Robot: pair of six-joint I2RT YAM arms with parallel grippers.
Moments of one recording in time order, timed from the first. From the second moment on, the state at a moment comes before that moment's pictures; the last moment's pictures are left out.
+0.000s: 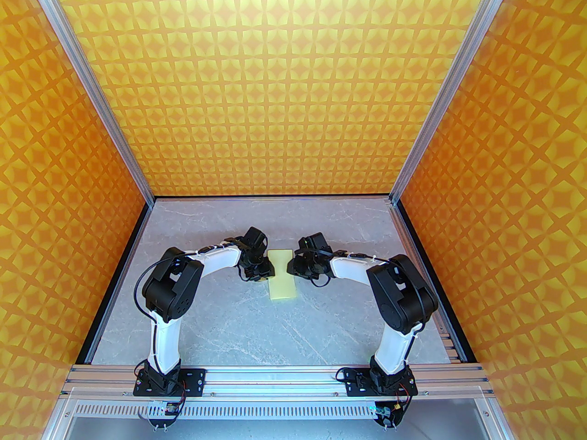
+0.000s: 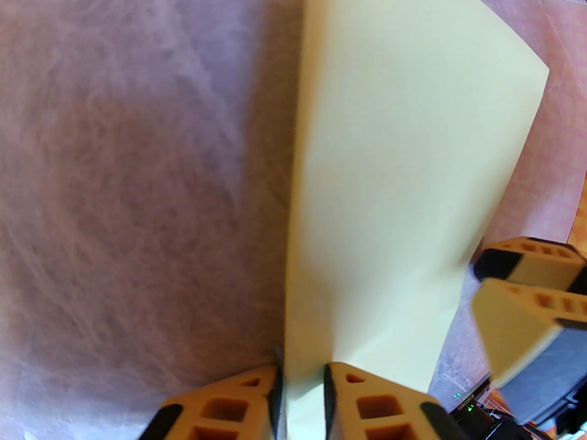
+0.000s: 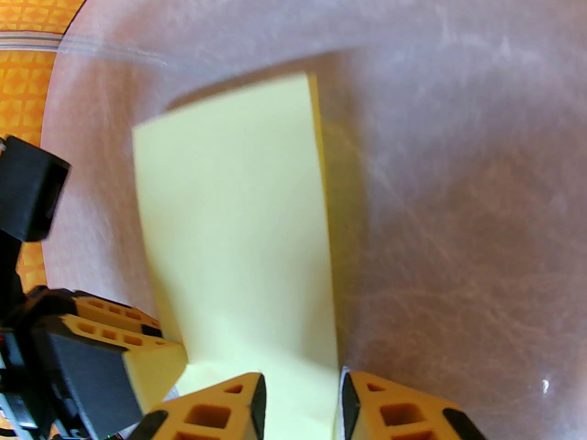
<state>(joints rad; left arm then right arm) -0.56 2.04 1.34 -0.52 0.38 -0.71 0.42 1.85 0.99 -0.15 -0.37 0.59</state>
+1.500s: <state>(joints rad) -0.57 2.05 1.37 -0.55 0.38 -0.71 0.42 1.91 1.06 -0.16 -0.39 0.57</state>
